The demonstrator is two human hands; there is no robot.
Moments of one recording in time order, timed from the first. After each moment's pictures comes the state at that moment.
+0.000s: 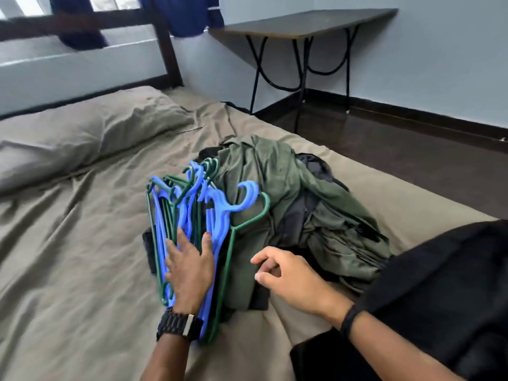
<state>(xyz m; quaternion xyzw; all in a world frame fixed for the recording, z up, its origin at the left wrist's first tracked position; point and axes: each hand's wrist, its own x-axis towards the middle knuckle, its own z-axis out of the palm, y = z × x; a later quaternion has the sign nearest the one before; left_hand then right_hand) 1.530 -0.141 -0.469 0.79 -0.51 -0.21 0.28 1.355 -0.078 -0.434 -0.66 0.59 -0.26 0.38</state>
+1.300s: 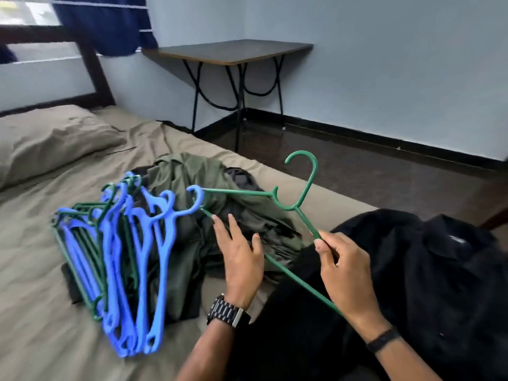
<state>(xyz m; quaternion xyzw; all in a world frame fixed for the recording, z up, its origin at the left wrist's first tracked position) 1.344 -0.096 -0.456 0.54 -0.67 -0.28 0.43 1.226 0.015 -0.400 -0.50 0.73 -0.47 0.02</state>
